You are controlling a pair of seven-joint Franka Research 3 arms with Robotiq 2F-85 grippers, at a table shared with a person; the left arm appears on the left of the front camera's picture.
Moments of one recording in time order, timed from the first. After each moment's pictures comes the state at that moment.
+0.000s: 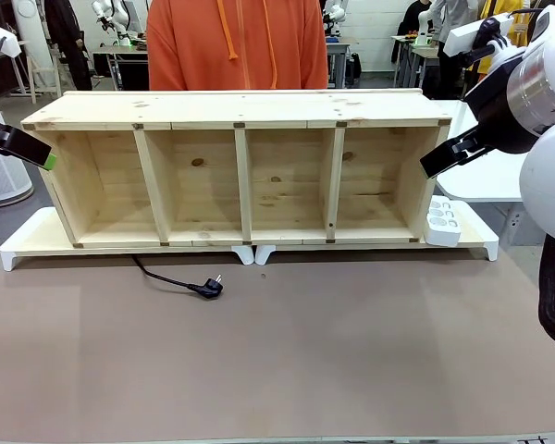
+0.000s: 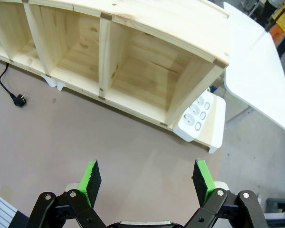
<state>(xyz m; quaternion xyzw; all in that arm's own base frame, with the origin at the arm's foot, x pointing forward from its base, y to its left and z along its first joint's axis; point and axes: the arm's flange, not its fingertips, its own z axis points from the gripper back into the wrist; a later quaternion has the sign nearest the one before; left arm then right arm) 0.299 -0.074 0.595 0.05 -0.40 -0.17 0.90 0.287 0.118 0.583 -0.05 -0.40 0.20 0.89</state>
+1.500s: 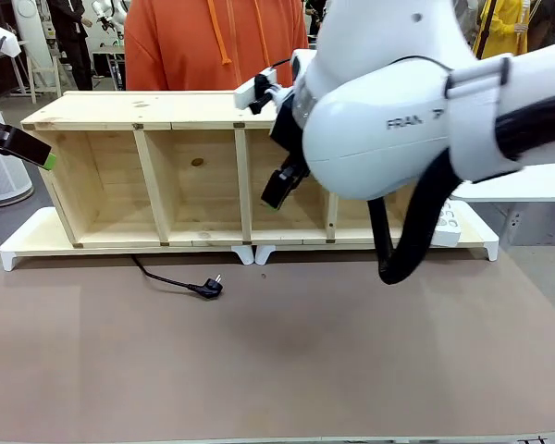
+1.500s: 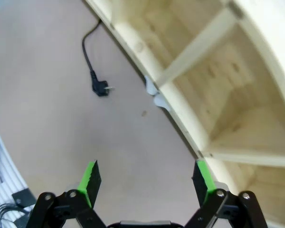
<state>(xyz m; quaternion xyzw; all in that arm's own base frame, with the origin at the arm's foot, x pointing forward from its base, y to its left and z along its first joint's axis) 0.299 -0.075 0.595 0.05 -0.40 -0.17 0.90 0.367 0.336 0.539 0.00 -0.28 0.48 0.83</state>
